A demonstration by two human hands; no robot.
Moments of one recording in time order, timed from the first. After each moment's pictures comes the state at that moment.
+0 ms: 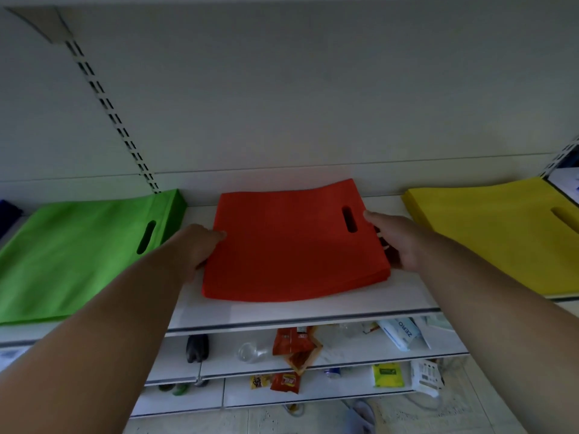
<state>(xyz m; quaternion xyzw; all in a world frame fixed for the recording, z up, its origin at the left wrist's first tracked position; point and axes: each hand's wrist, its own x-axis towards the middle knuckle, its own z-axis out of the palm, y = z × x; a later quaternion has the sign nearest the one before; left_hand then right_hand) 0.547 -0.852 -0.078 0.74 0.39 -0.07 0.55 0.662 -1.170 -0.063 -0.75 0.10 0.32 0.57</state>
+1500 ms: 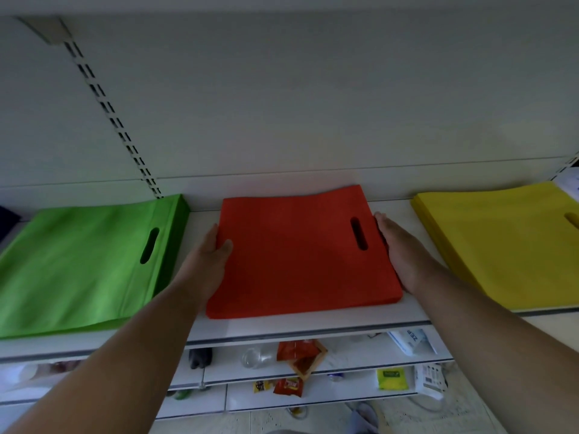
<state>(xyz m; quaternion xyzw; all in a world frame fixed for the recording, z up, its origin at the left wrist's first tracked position) 0.533 -0.868 -0.099 0.70 0.31 0.06 0.64 0.653 -1.170 -0.093 -0.72 0.00 0.26 0.64</state>
